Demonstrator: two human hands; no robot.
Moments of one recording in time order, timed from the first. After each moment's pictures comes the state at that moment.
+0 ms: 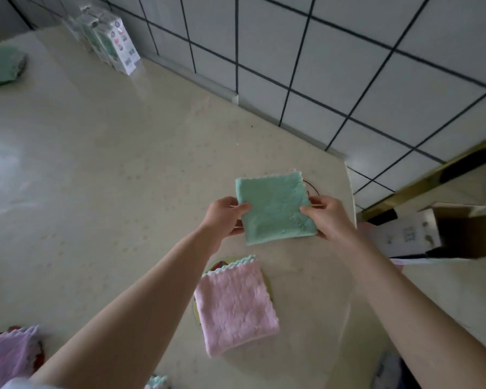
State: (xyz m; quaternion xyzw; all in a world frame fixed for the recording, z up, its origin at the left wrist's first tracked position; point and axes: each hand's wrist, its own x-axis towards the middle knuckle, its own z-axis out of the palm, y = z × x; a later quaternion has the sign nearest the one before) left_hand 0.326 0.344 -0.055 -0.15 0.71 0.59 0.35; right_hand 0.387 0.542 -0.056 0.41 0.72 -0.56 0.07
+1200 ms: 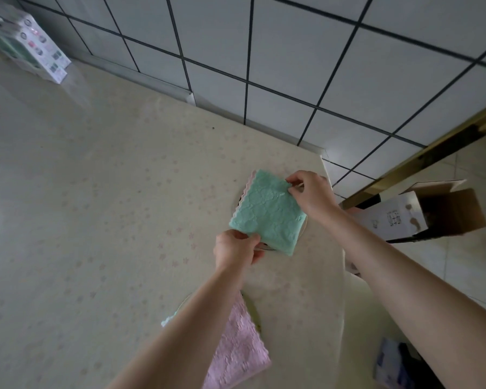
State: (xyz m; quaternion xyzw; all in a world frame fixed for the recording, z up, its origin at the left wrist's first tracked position) left_hand 0.355 0.415 -0.091 -0.24 0.73 0.55 0.34; right_hand 0.340 0.609 -0.098 0.26 0.91 -0.30 0.05
